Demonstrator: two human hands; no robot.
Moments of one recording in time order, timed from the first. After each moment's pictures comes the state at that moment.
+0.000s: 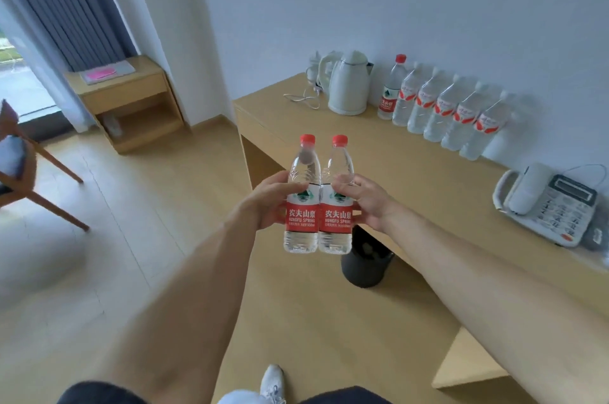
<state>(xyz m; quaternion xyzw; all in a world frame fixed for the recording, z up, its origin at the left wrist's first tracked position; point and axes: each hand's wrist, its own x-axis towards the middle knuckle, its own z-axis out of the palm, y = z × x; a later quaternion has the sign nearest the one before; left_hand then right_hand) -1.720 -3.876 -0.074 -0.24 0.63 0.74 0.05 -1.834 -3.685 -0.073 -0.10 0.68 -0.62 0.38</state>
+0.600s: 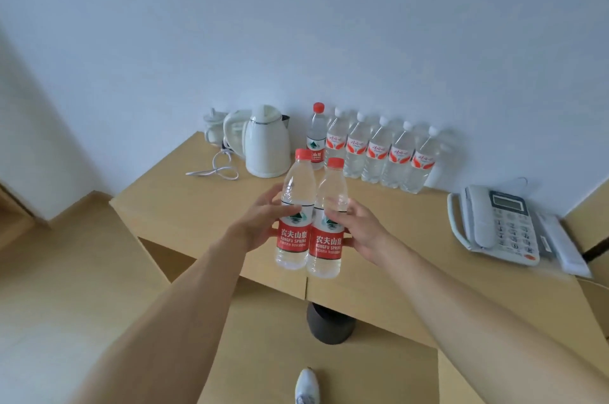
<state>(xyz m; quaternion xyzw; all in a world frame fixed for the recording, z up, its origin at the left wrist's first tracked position) -1.994 -3.956 -0.059 -0.03 0.65 0.74 0.17 -2.008 -3.733 -0.075 0.04 0.67 -0.71 0.20</state>
